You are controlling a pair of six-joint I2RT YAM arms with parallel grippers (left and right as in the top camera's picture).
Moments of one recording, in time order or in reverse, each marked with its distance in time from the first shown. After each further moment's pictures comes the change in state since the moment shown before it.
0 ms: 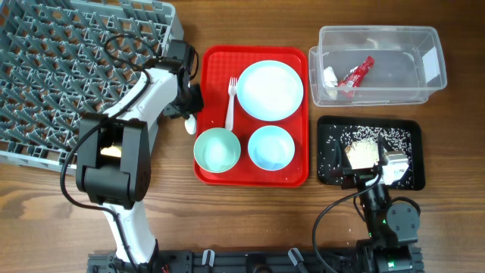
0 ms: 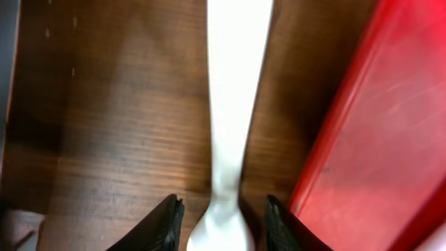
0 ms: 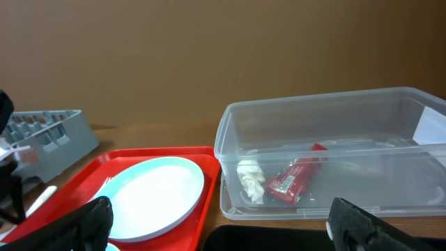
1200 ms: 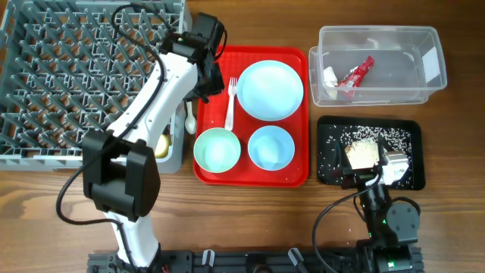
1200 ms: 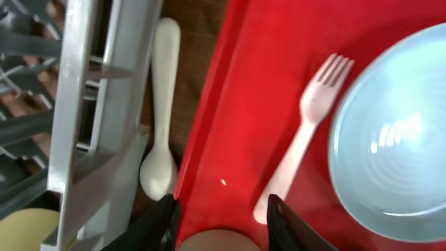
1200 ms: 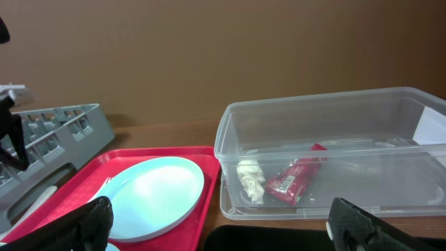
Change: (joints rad) left arm -0.151 -0.056 0.283 -0.261 -0.108 -0.195; right arm 0.000 0.000 0.000 0.000 0.000 0.000
